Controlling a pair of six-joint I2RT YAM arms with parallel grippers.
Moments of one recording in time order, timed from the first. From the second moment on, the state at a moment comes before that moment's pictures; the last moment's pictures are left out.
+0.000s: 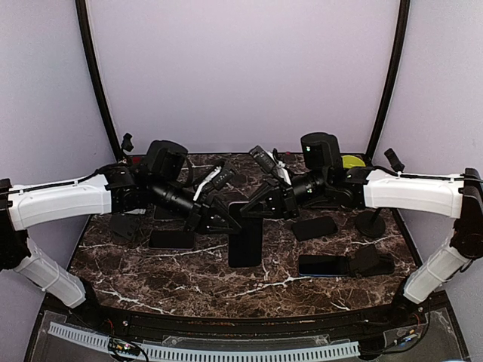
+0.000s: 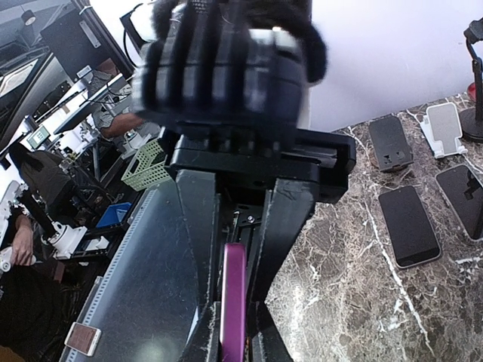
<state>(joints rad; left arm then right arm) -0.87 1.41 1.11 -0.28 0.85 -0.06 0.83 1.52 1.11 0.07 -1.05 0.18</state>
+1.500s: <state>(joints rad) -0.57 1.39 0.93 0.04 -0.04 -0.59 0.71 1.37 1.01 0.14 -0.91 0.22</state>
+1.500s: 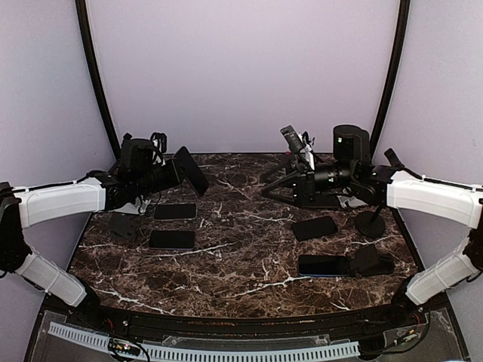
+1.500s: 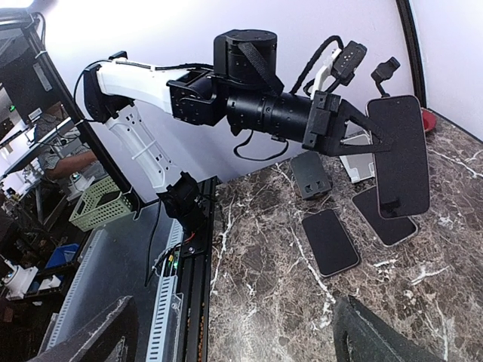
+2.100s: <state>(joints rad) -0.40 1.54 0.73 0.32 -0.13 -1.02 0.70 1.33 0.97 0.14 -0.91 0.22</state>
